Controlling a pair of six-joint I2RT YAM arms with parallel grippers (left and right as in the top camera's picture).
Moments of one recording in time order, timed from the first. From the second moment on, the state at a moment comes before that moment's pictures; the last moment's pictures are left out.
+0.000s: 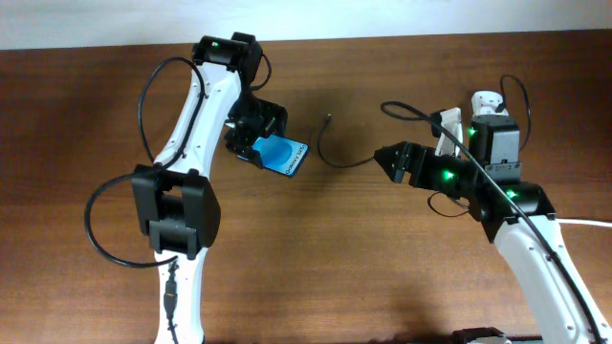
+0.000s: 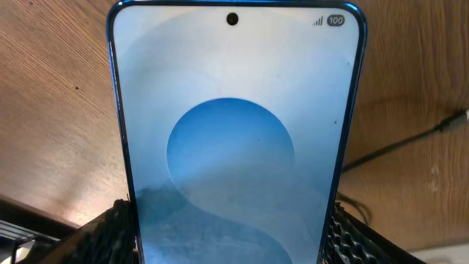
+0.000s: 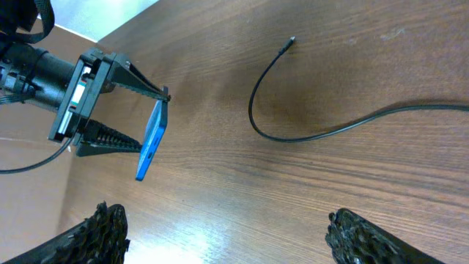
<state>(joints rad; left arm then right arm) -0.26 2.35 2.28 -1.59 0.31 -1.24 0.05 1.27 0.94 -0.45 -0.61 0.40</state>
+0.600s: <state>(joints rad) -0.34 2.35 2.28 -1.56 0.40 -1.33 0.28 1.48 0.94 -0.18 -0.59 0.71</state>
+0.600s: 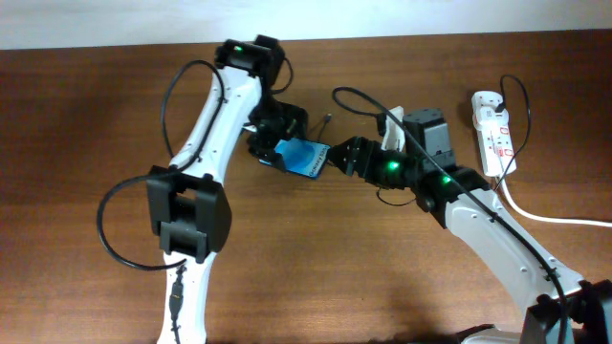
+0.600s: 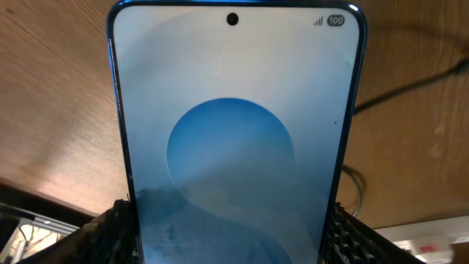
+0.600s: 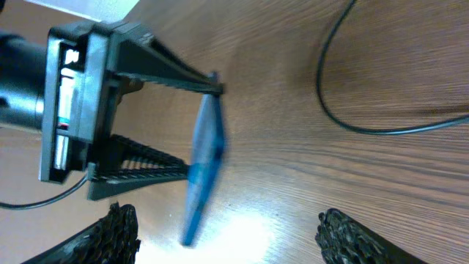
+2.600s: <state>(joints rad) -0.26 2.35 2.30 -1.00 1.50 -0.44 0.09 1.17 0.95 -0.04 -0.28 1.07</state>
